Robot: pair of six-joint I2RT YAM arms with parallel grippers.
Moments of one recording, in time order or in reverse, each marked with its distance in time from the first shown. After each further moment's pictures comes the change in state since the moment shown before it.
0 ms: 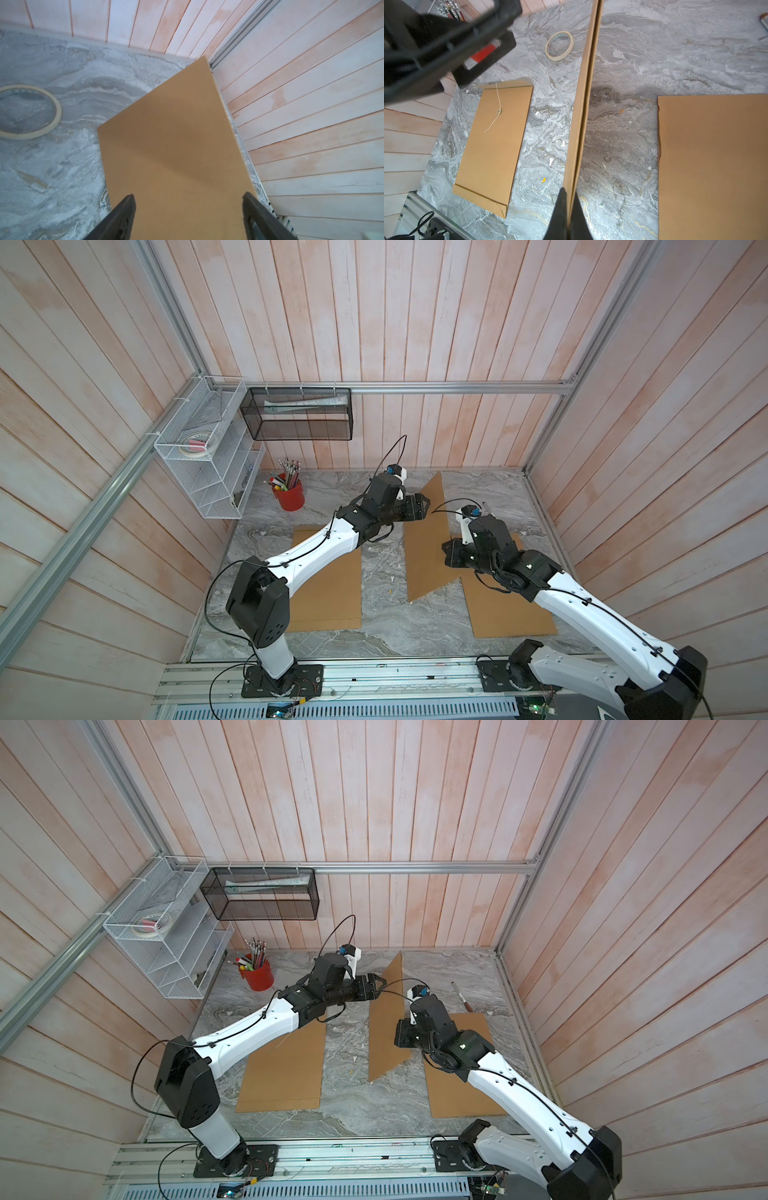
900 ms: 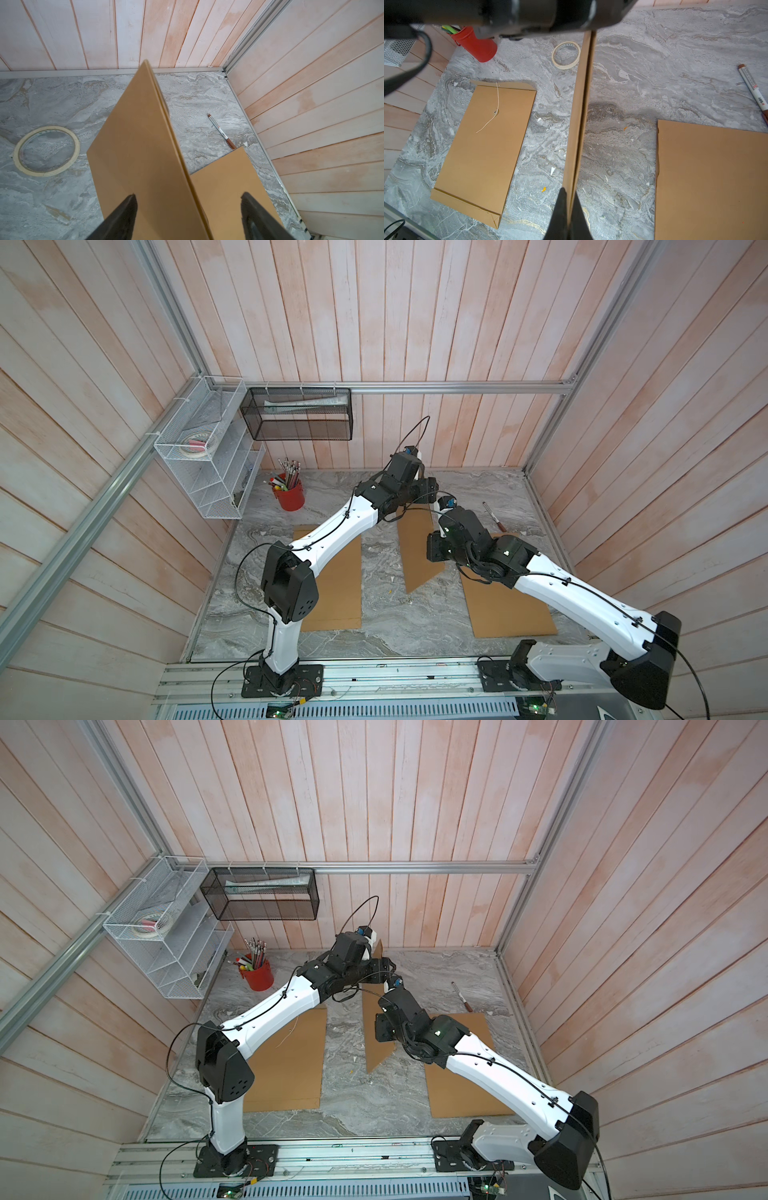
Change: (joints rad) left arm -0.010 0.245 0.430 -0.277 -0.111 0.128; right arm 0.172 0.174 0.210 -0.089 0.205 -0.025
